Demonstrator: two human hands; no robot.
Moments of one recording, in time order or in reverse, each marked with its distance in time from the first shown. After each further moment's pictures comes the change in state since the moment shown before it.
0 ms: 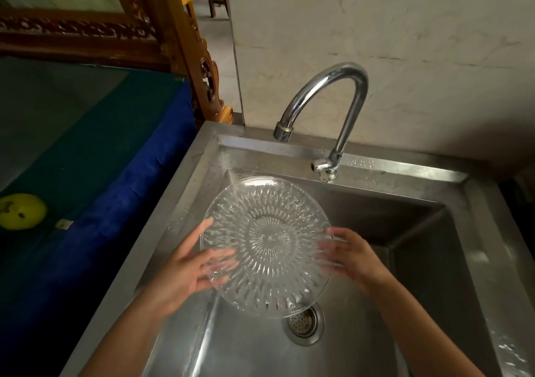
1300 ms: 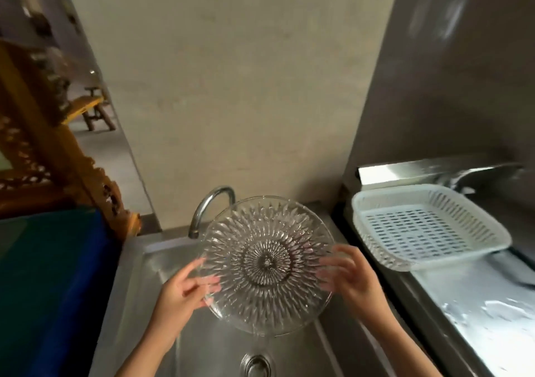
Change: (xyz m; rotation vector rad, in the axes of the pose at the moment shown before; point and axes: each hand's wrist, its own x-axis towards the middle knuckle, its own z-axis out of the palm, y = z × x) left_hand -0.070 0.114 0.096 0.333 -0.252 0.398; right_hand -0.258 -0.083 -0.012 -0.036 0.568 -0.664
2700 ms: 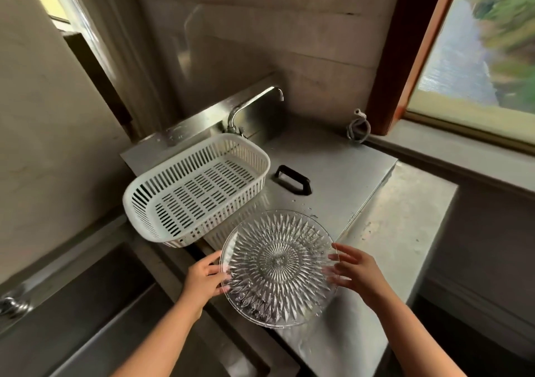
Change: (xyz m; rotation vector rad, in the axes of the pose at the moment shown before) left_hand -0.003 -0.035 0.457 0.302 -0.471 -0.373; right_hand -0.142 0.072 -0.408 0.296 0.609 0.546
